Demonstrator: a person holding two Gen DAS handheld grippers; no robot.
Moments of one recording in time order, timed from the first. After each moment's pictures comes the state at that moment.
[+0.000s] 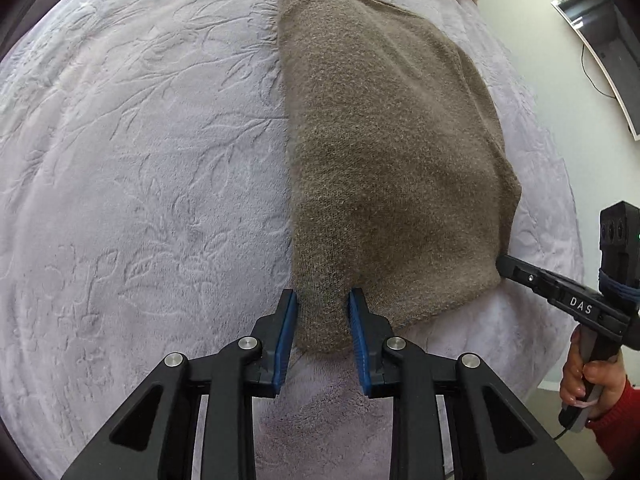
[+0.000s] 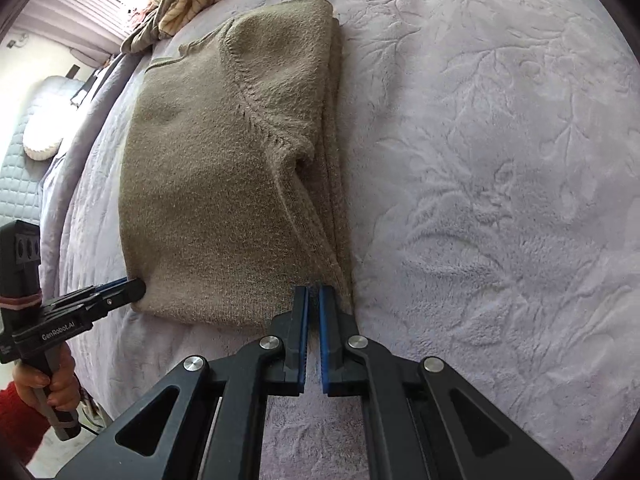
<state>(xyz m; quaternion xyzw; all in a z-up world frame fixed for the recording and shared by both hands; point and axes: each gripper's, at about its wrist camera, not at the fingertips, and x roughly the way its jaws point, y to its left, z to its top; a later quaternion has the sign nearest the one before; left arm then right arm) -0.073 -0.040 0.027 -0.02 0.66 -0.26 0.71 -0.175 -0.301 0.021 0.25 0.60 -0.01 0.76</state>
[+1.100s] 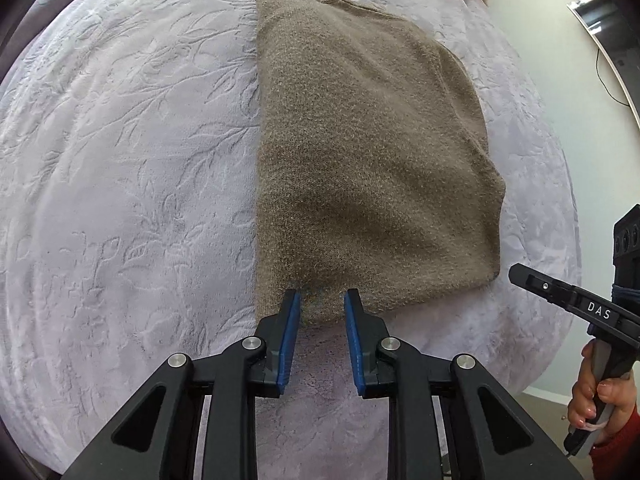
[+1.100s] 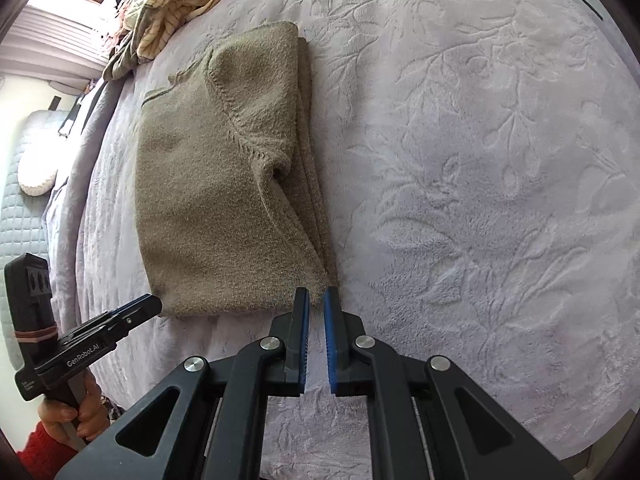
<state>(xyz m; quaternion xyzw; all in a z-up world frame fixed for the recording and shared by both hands) -0.077 -0.058 0.062 0.00 0.67 -0.22 0.71 -0.179 -0.324 0.052 0.31 0.61 -0.04 0.73</state>
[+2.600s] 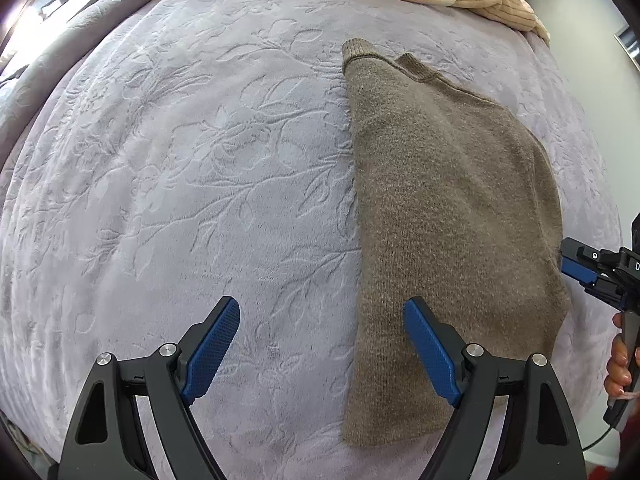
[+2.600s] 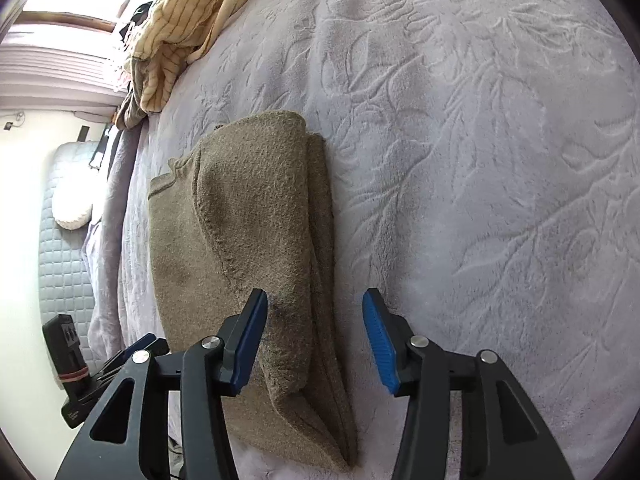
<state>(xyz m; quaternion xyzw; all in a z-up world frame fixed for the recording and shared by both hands) 0.009 -0.054 0.060 0.02 0.64 -0.13 0.76 -0.079 -0.385 0.020 0.39 0.58 0.02 0.72</state>
